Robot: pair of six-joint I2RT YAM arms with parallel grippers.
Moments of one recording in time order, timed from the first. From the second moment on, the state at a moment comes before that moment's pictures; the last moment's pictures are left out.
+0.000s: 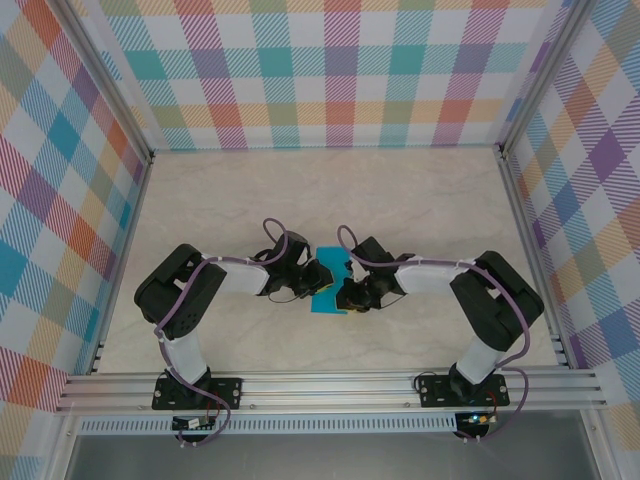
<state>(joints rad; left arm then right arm) -0.65 1.81 0.79 0.16 0.46 -1.07 0.70 1.67 0.78 -0.29 -0.52 0.71</state>
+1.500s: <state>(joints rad) -0.65 1.81 0.78 0.19 0.46 -1.07 0.68 1.75 0.83 -0.24 -0.55 0.86</state>
